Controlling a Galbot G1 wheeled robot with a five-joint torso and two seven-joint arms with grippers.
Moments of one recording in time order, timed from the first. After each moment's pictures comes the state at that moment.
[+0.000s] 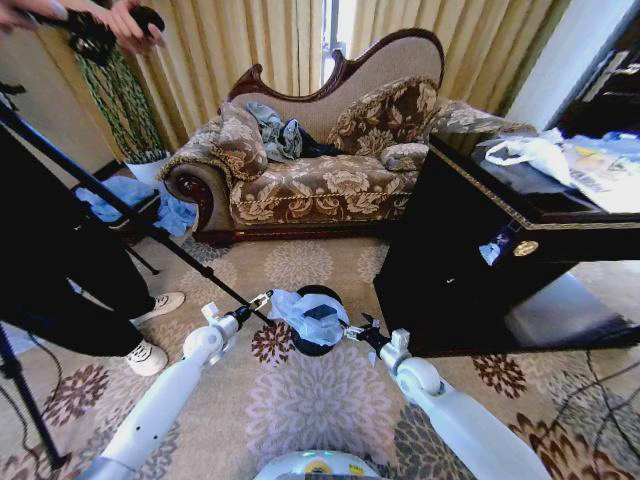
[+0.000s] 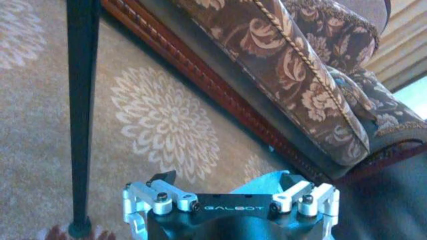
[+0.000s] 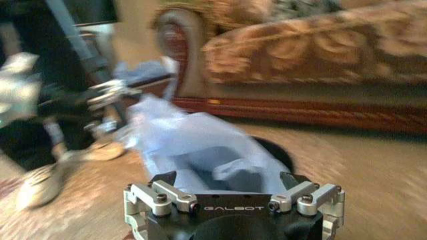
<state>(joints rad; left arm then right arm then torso) 0.95 -1.00 -0.26 -1.46 -1.35 0.29 0.06 -0.99 0.96 -0.16 1.59 0.54 0.13 -0.13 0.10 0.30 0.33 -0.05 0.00</state>
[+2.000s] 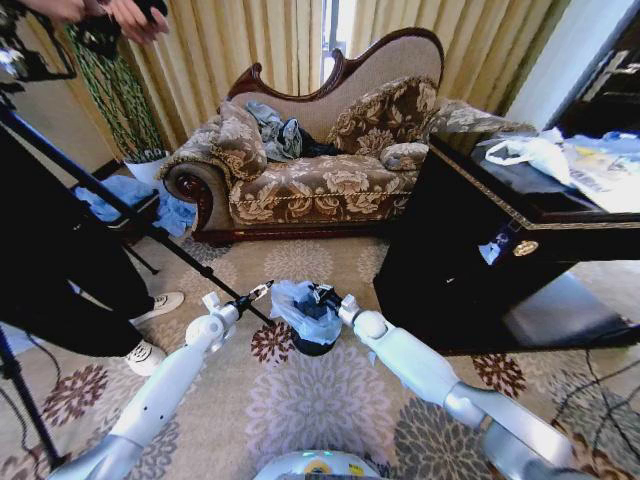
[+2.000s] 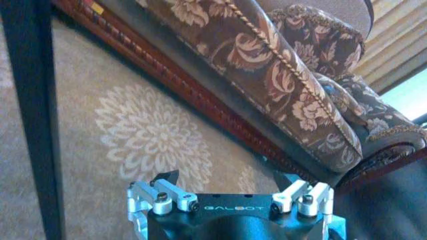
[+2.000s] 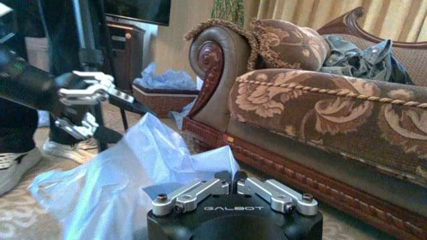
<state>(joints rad) 0.84 -0.98 -0.21 -1.41 -1.36 0.28 0.07 -0.44 1.22 -0.42 1.09 0.45 0.21 -0.18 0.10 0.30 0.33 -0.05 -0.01</state>
